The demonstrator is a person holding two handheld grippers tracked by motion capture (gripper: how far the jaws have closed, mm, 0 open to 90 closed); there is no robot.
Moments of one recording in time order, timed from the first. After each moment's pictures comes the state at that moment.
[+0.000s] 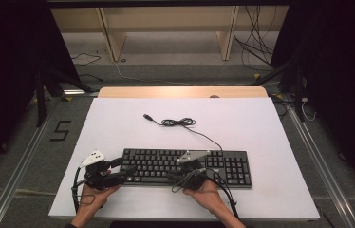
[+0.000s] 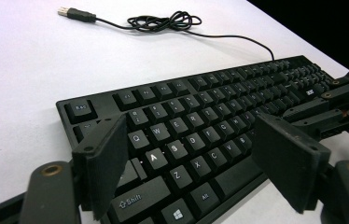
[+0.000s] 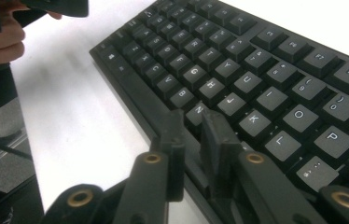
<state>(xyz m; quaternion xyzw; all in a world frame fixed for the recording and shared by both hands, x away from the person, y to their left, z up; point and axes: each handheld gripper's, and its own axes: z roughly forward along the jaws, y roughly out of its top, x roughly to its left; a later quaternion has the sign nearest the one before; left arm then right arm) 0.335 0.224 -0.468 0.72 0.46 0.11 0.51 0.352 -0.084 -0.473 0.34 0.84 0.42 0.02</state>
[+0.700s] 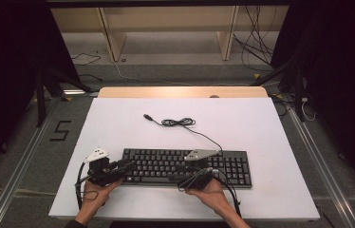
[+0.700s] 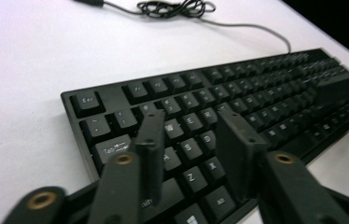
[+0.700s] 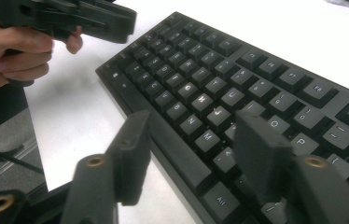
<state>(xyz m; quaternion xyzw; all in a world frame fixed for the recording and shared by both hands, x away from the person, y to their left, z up) 0.349 0.220 -0.475 0.73 0.48 0.10 0.48 0.350 -0.099 -0.462 0.34 0.82 0.45 0.03</state>
